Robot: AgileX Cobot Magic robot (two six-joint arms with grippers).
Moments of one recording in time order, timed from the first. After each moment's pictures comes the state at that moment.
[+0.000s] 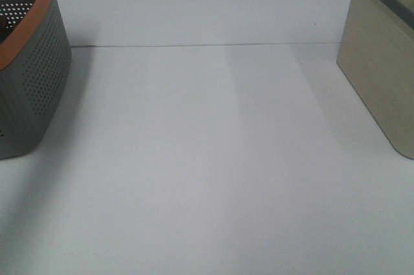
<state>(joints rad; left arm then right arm) -0.07 1.68 -1.50 0.79 0.67 -1.28 0.14 0.00 -0.50 -0.03 1.06 0.04</state>
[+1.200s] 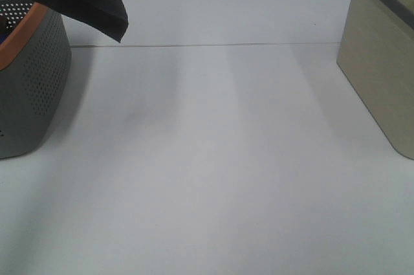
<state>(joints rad) -0.24 1.36 -1.50 0.91 -0.33 -1.27 0.14 0.00 -0.50 -0.02 1.06 0.04</state>
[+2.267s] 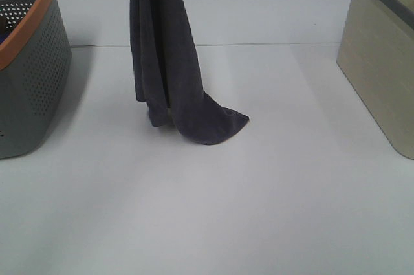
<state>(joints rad) -0.43 1.53 -1.14 1.04 -0.35 -1.25 0.14 0.00 -0.51 0.01 1.03 0.04</state>
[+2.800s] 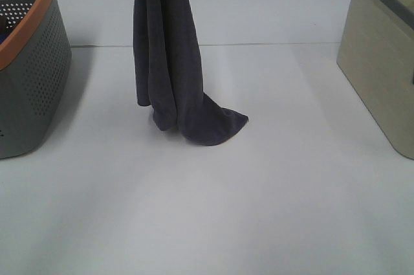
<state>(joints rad) -0.43 1.53 -1.13 1.08 -0.42 -1.25 0.14 0.50 -0.52 0.86 0.63 -0.83</state>
